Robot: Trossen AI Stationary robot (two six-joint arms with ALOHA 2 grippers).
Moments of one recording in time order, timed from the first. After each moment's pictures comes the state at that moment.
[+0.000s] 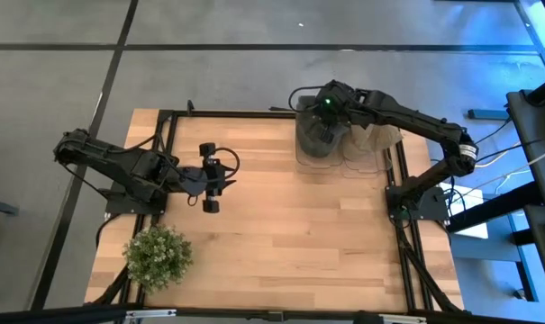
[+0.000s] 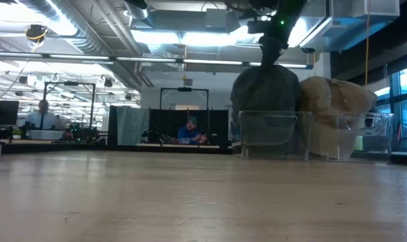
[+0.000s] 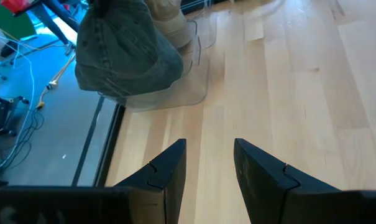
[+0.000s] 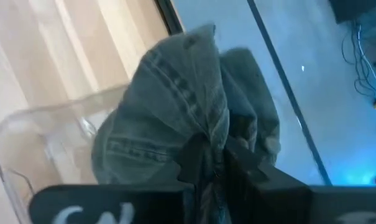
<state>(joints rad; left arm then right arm) -0.29 1.14 1.16 -0.76 -0.58 0.02 -0.47 1.52 1.49 -0.94 0.35 -0.24</state>
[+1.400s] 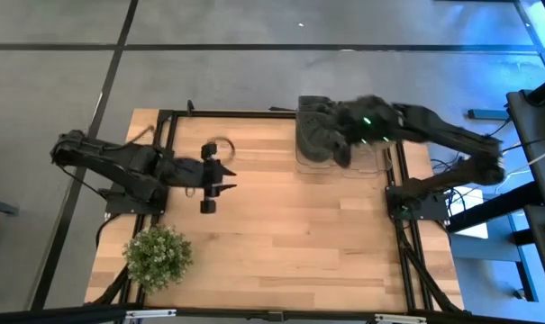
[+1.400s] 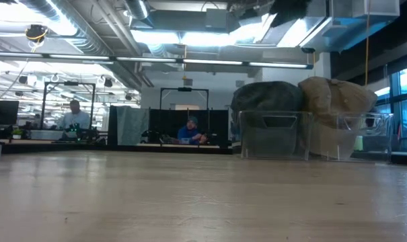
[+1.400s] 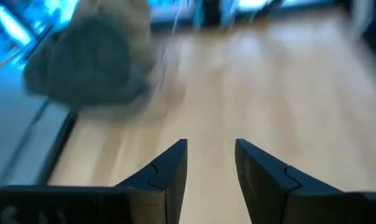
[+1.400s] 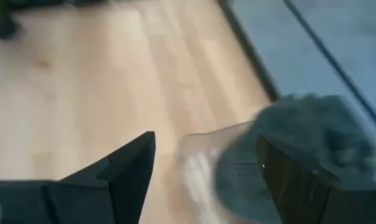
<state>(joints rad) -0.23 1.09 1.14 -0.69 -0.36 -0.04 -0.23 1.23 1.45 -0.95 0.10 0.02</state>
